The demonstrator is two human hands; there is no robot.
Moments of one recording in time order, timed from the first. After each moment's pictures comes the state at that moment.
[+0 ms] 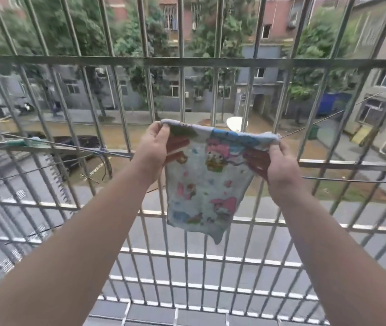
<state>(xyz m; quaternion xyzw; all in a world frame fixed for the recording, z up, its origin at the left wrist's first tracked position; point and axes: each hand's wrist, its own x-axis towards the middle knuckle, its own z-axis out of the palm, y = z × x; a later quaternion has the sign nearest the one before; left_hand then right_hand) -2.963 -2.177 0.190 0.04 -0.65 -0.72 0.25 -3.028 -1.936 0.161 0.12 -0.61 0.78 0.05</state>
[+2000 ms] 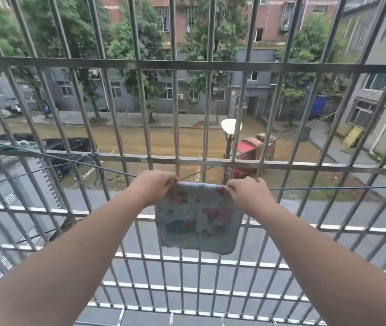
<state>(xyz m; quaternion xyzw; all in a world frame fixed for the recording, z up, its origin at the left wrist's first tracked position) -2.990 -2.214 0.114 0.01 -0.99 -0.05 0.11 -3.073 -1.945 0.096 0.23 -0.97 0.05 0.06</state>
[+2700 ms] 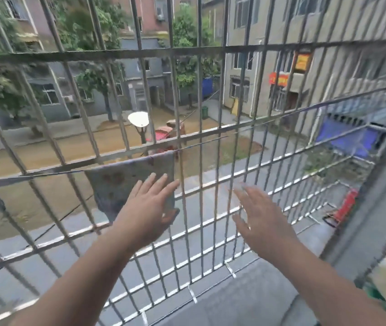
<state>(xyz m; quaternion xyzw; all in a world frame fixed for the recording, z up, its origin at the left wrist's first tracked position) -2.877 -2.097 0.101 -0.25 -0.96 -0.03 0.10 -2.815 -1.823 0.054 0.02 -0.99 0.11 0.13</state>
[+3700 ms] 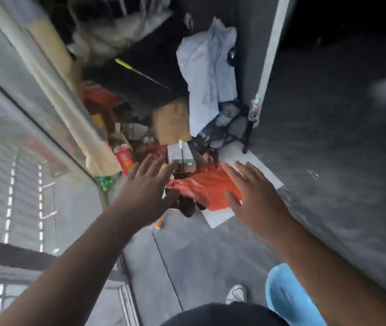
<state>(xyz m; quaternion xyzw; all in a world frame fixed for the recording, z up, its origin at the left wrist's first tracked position) -2.365 -1.666 -0.025 -0.86 -0.50 0.00 -0.02 -2.110 -1.736 -0.066 -0.68 -0.71 0.09 0.16</state>
